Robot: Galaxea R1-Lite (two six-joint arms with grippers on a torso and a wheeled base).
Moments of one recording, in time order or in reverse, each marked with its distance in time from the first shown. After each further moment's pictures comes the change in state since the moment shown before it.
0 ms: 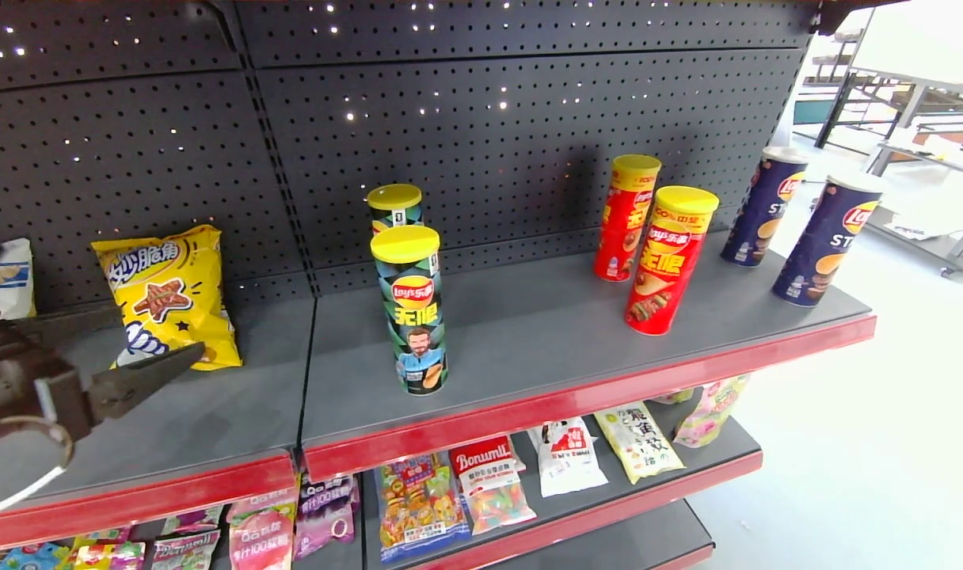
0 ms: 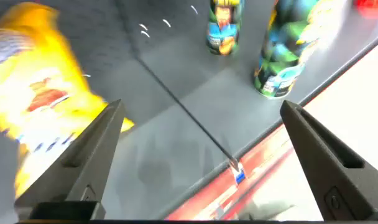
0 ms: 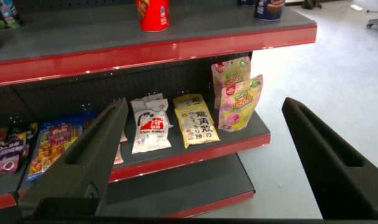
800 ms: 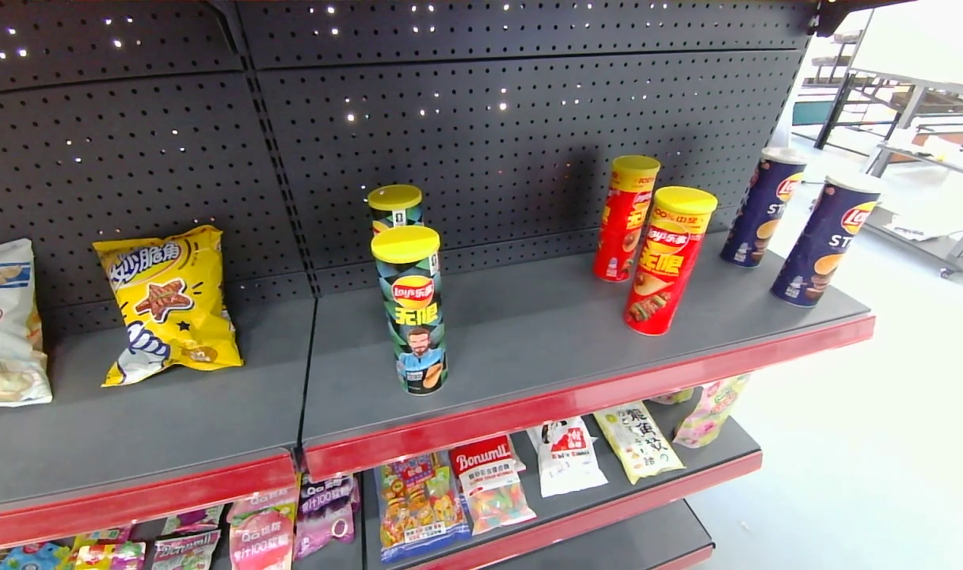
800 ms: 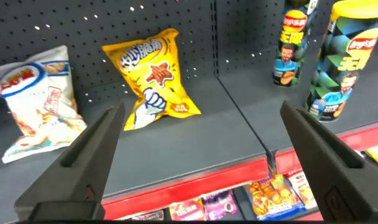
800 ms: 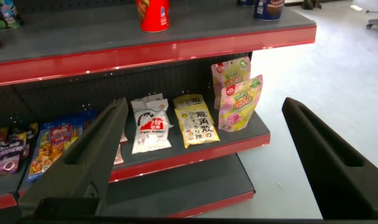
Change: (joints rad) left arm 0.086 -0.575 0.127 0.178 0.278 -0.070; right arm 0.000 0.000 0.000 0.000 0.000 0.000
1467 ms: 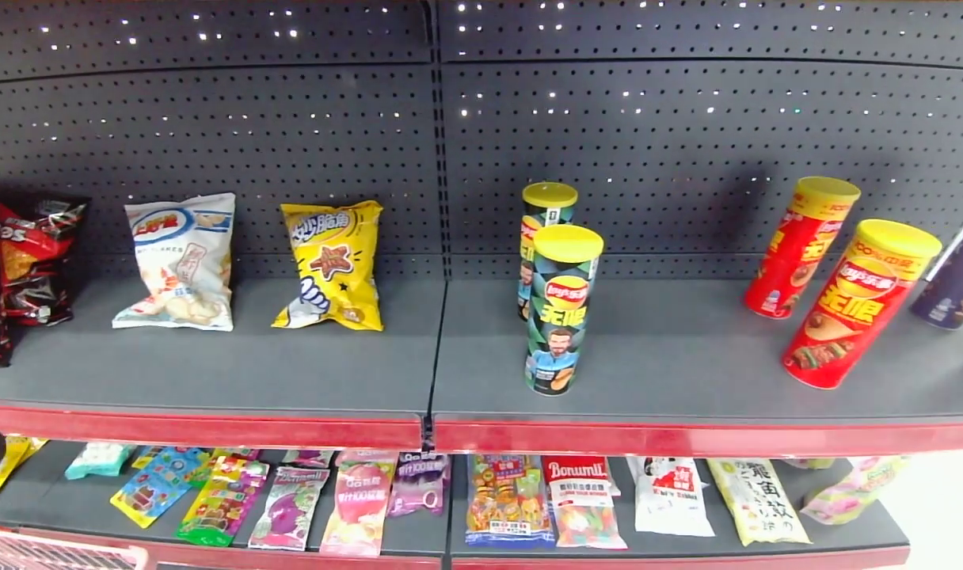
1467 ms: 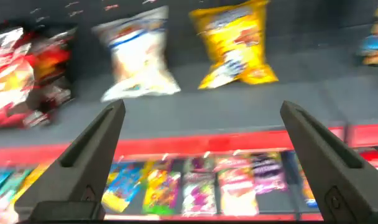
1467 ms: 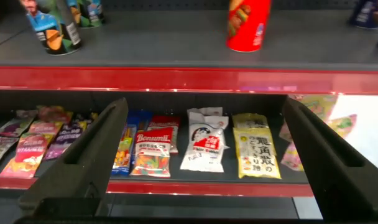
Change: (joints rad) left arm -0.001 0.003 0.024 0.001 -0.007 0.033; right arm 0.000 0.000 0.000 0.001 0.003 0.002
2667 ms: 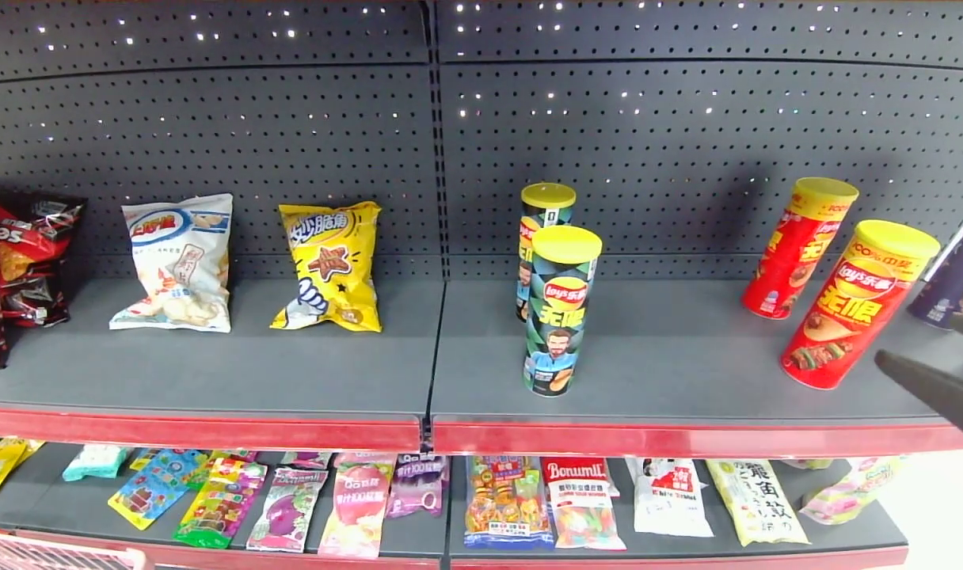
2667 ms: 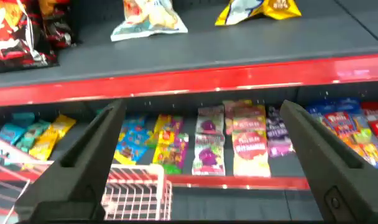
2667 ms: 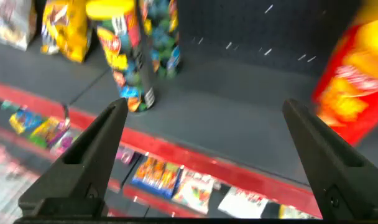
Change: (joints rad) left arm -0.113 -0.367 0.325 0.097 0.188 0.029; right arm 0.149 0.882 -0.457 -0.325 0.205 -0.017
